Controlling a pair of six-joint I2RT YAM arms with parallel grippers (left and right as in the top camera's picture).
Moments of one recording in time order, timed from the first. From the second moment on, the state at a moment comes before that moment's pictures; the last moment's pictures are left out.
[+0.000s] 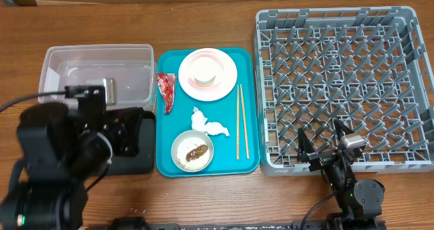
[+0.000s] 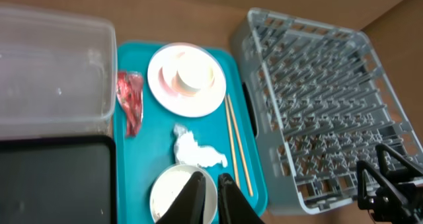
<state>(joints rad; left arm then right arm) 0.03 0.93 1.39 -1.16 0.40 -0.20 0.07 0.01 0.02 -0.02 -0.20 0.12</state>
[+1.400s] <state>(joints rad) -0.48 1.82 1.38 -1.13 0.02 -0.17 0.07 0.01 0.02 -0.02 -0.20 0.11</state>
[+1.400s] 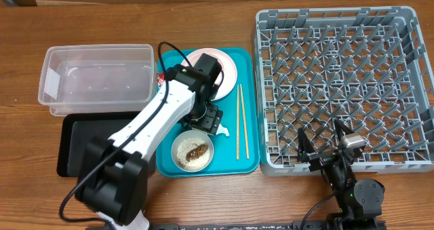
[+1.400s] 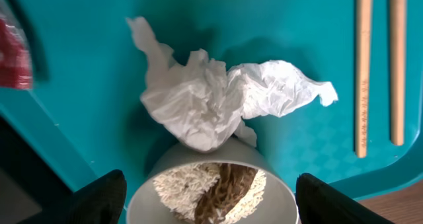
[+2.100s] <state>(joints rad) -0.49 1.99 1.38 -1.07 0.03 -0.17 0.07 0.01 0.02 -0.02 -0.20 0.12</state>
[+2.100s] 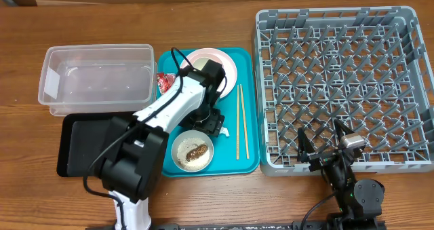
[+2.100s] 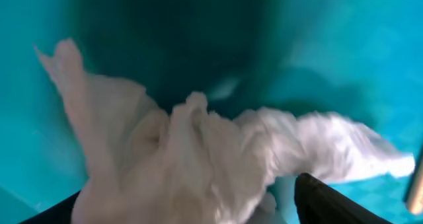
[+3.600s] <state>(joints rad) 0.02 1.75 1.63 -1.13 -0.20 -0.31 0.07 0.01 0.02 -0.02 -0.20 0.12</state>
